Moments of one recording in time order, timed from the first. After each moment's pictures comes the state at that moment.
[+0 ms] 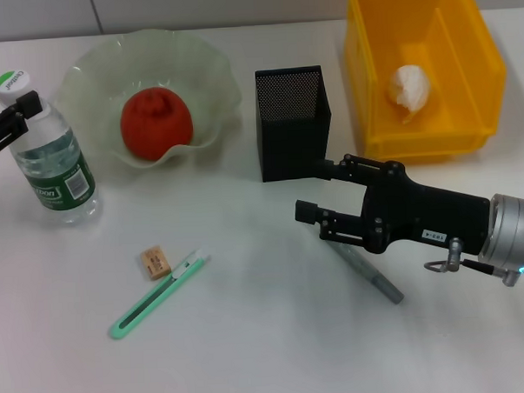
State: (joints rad) left arm -0.25 -2.07 0.66 0.95 1.71 1.44 -1.38; right arm 0.48 2.09 -1.07 -0.27 -1.42 -1.49 0.93
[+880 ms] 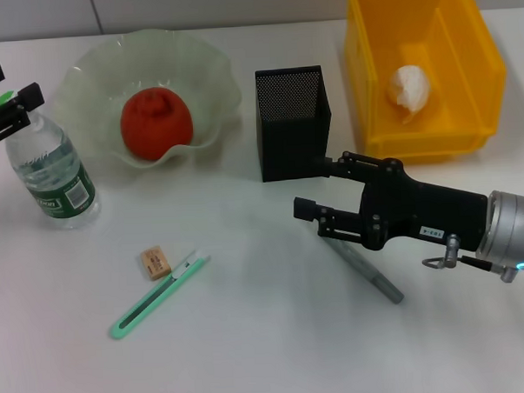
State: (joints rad) left arm -0.26 -2.06 0.65 0.95 1.68 1.44 -1.38; right arm 0.49 2.09 -1.07 -0.27 -1.42 -1.48 0.93
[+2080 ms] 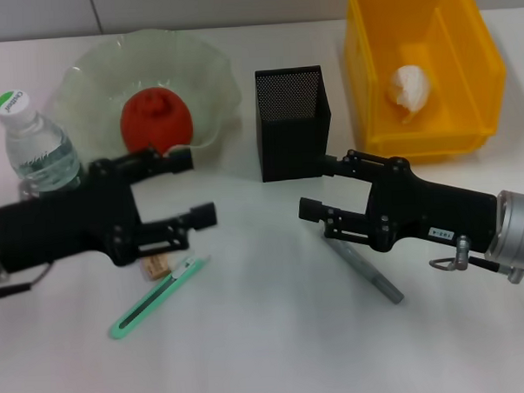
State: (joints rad) left arm -0.37 -2.07 0.84 0.66 1.70 1.78 -1.22; right arm 0.47 2.08 -1.07 -0.28 -1.42 -1.53 0.93
